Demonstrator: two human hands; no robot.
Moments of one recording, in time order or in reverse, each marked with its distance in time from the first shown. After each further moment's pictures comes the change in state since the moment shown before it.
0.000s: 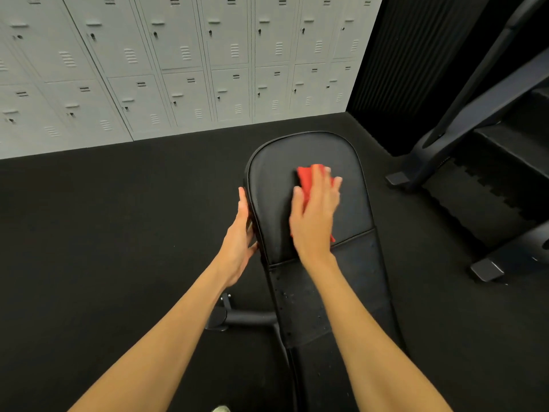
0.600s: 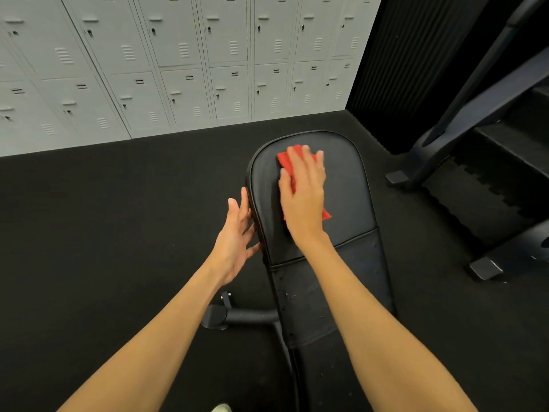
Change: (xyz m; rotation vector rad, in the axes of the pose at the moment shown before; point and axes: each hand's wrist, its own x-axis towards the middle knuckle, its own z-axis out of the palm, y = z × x) left_hand 0.004 -0.001 -0.018 -0.081 -0.061 -0.017; right_hand 0.026 -0.027 0.010 0.058 -0.061 -0.120
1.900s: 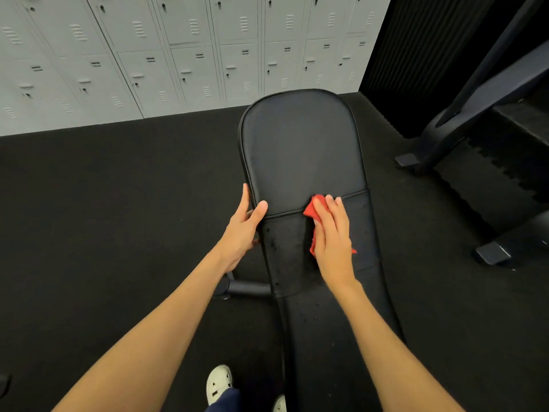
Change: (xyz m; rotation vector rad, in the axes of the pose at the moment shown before) left_hand -0.040 -0.057 0.026 0.246 0.147 -0.058; right_hand -0.142 0.096 -0.070 -0.137 -0.066 -0.099
